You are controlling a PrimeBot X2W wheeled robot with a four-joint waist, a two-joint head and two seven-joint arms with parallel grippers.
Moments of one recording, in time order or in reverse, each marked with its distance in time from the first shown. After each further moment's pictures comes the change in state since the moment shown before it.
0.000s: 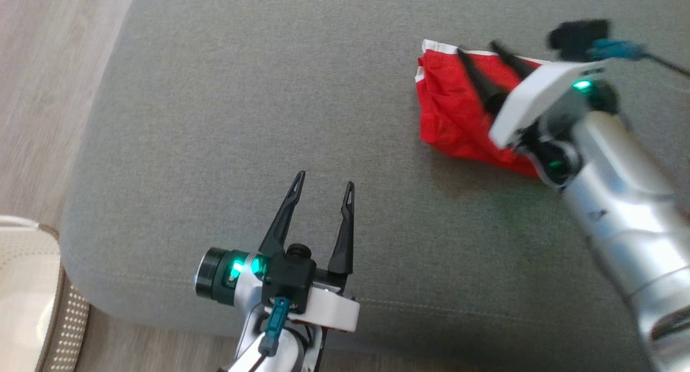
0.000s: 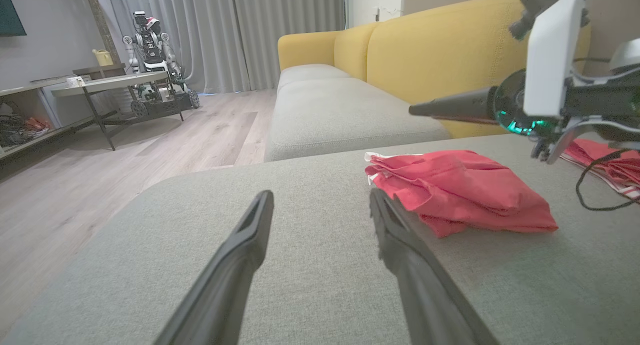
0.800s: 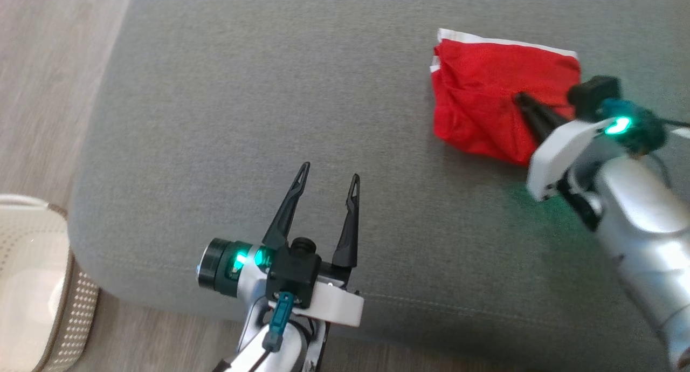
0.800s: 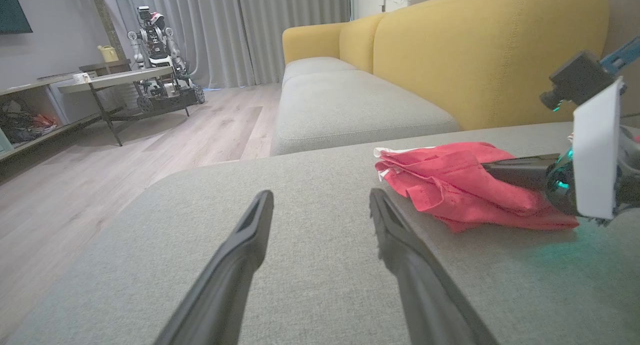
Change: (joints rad) left arm -0.025 -0.001 -0.010 -0.001 0.008 -0.001 0.000; right arm 0.090 -0.115 0.063 0.071 -0.299 0.000 -0.146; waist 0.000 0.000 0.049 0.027
